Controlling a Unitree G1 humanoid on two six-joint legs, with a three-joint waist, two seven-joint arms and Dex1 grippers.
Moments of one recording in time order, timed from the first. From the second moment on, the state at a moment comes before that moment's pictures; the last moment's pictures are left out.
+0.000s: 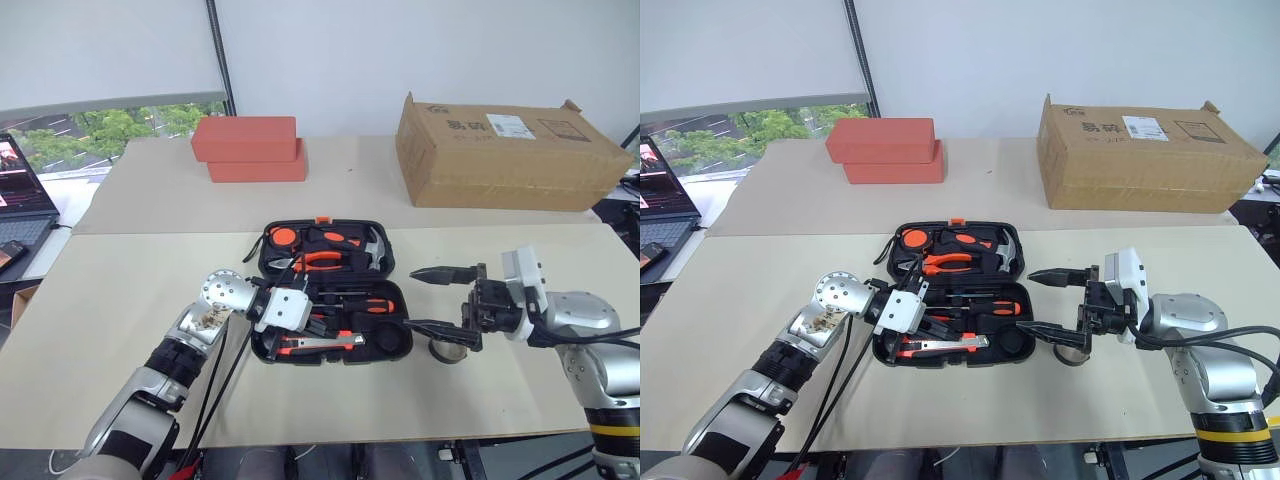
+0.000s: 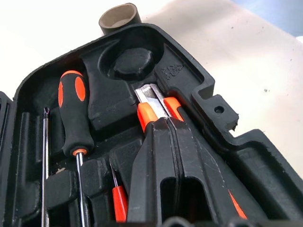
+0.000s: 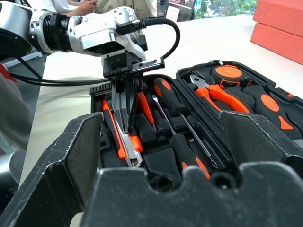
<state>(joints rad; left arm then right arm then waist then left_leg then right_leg) -0.60 0.47 -0.38 0.36 -0.09 -0.33 -1.42 -0.19 -0.74 -0.14 -0.20 0.61 0.27 1.24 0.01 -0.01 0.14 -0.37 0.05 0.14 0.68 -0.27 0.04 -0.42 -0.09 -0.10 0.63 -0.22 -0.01</state>
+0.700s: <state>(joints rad) -0.56 0.48 -0.26 0.03 -0.36 0.08 -1.34 0.02 -1.01 -0.14 -0.37 0.48 0.36 1.20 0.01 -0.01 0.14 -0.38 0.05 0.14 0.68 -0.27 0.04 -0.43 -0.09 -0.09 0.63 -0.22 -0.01</state>
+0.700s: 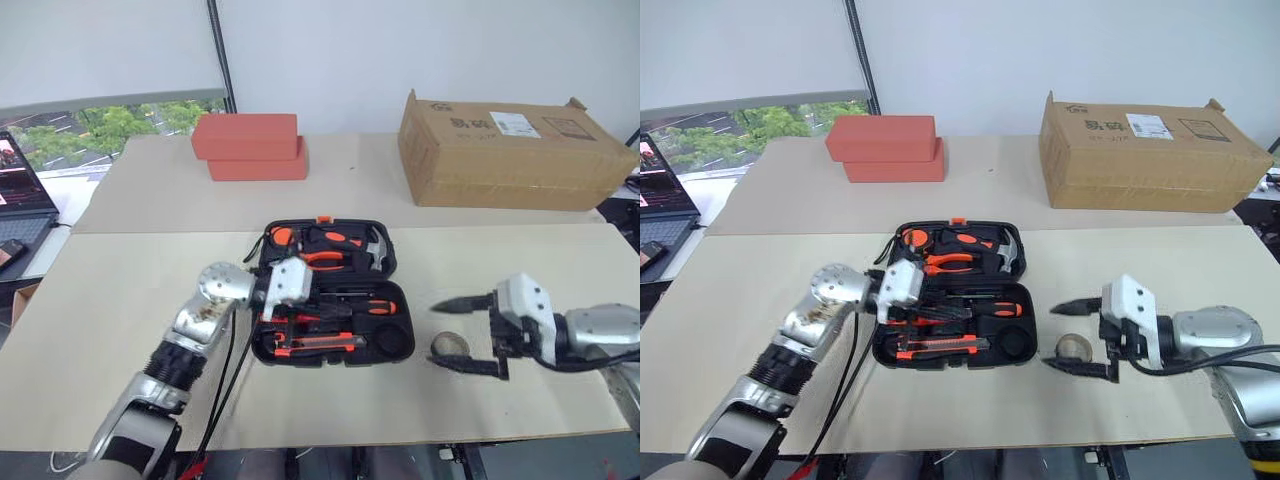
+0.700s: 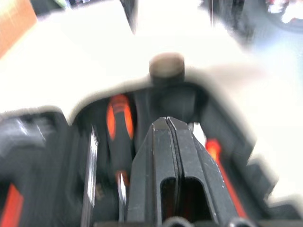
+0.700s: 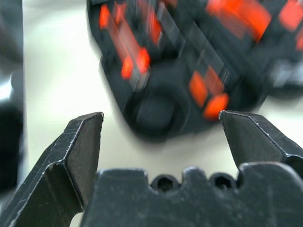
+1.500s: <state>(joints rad) -0.50 0.66 -0.25 -0.21 -0.42 0.27 -1.40 0.05 -1.10 0.03 -0.37 0.21 0.43 1.08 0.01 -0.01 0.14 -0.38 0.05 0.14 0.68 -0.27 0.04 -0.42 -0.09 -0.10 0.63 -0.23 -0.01</state>
